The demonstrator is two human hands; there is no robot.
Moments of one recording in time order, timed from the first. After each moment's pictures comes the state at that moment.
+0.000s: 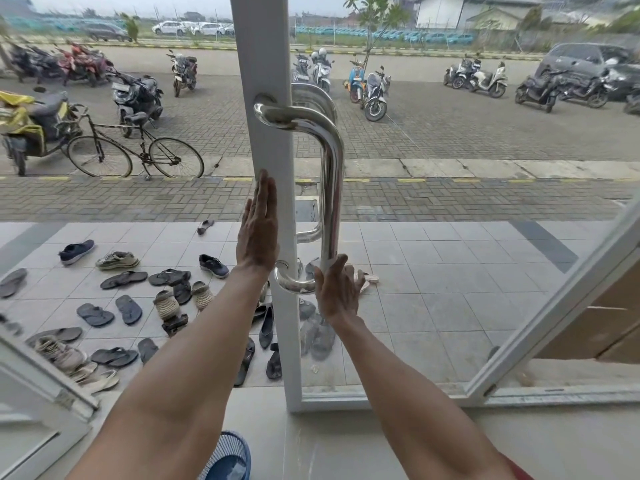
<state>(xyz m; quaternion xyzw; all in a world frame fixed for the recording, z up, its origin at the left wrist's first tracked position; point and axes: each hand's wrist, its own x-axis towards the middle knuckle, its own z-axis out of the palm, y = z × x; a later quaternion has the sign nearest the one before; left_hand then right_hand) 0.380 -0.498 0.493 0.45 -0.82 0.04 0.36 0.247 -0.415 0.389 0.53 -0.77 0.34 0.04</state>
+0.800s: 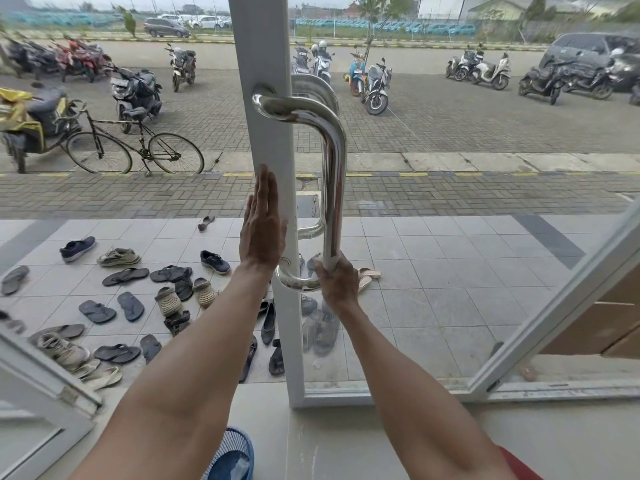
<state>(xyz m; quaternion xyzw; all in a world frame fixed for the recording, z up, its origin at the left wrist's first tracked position) 0.376 -0.503 0.487 0.45 -0.81 0.02 0.38 0.246 -0.422 0.407 0.44 -0.75 0.47 -0.12</state>
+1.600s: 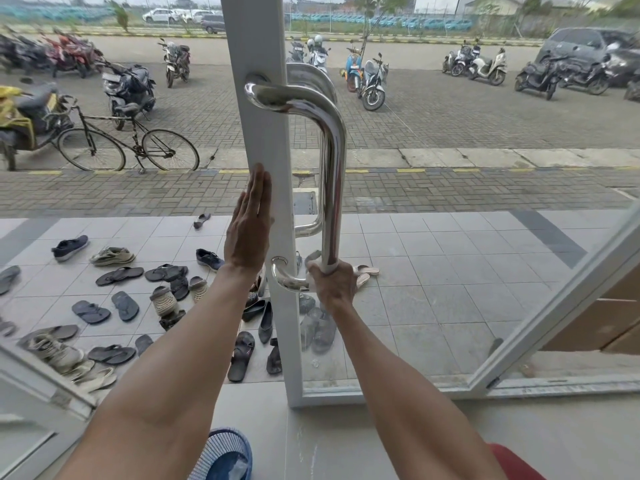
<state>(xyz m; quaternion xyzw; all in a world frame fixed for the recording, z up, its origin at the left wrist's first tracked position) 0.391 -0.524 0.474 0.42 -0.83 0.08 0.36 0.255 -0.428 0.403 0.34 -0.76 0.51 -0.22</state>
